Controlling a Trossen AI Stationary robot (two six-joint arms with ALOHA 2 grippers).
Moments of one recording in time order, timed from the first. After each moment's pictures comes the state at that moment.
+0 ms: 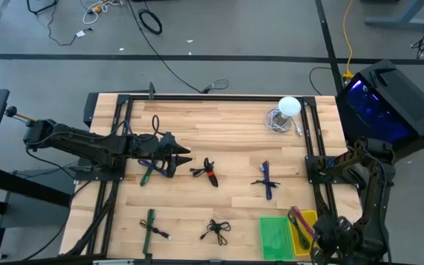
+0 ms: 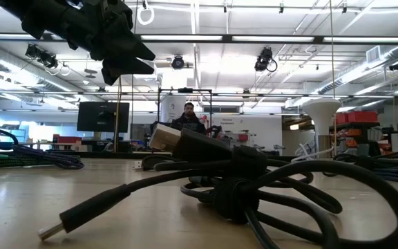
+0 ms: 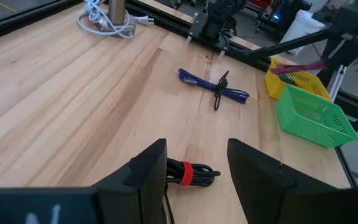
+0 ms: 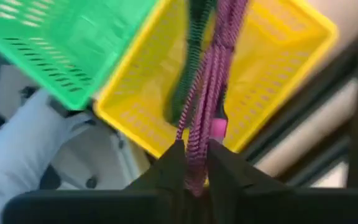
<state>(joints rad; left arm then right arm) -0.04 1.07 0.52 0.19 -0.14 -0.41 1.37 1.66 1.31 -1.17 0.16 2.19</state>
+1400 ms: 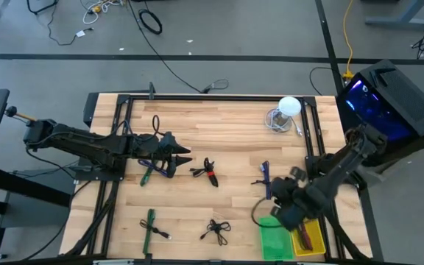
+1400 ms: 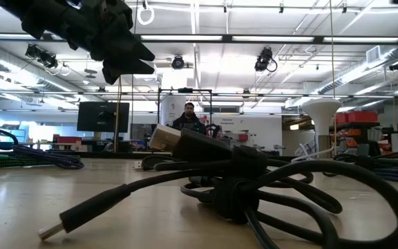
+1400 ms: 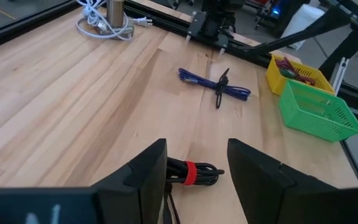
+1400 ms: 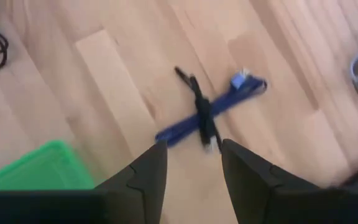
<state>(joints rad) -0.04 1.07 0.52 0.19 -0.14 -0.36 0.74 1.53 1.30 -1.35 0.41 1.20</state>
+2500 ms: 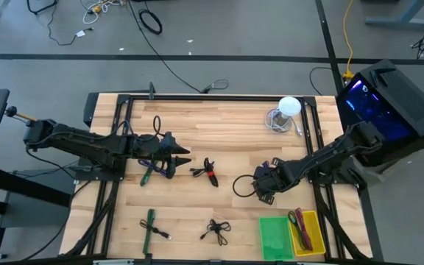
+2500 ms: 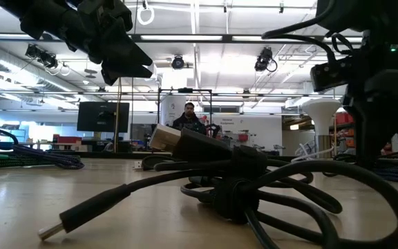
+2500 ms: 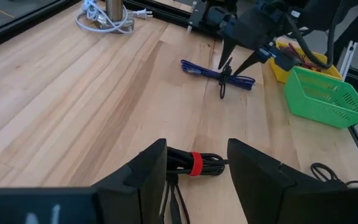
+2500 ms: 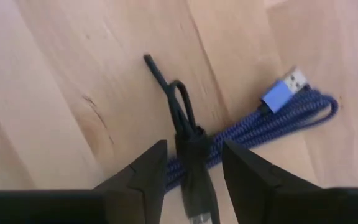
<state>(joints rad) -0.04 1.07 0.52 0.15 -0.13 -0.32 0.39 1.53 0.83 -0.77 0.20 0.75</state>
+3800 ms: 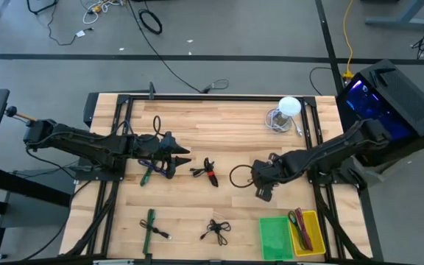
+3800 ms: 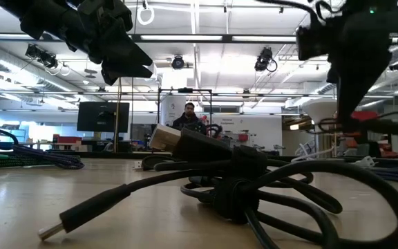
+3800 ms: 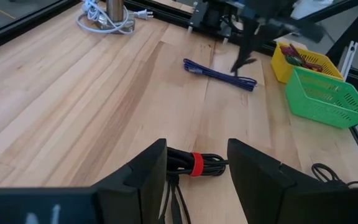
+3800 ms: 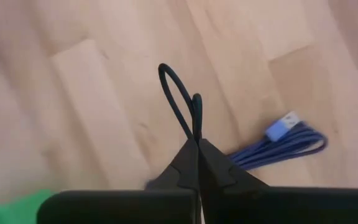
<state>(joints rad) -0.04 1.07 0.52 0.15 -0.14 -0.32 0.34 1.44 0.96 -0.85 0.12 0.72</state>
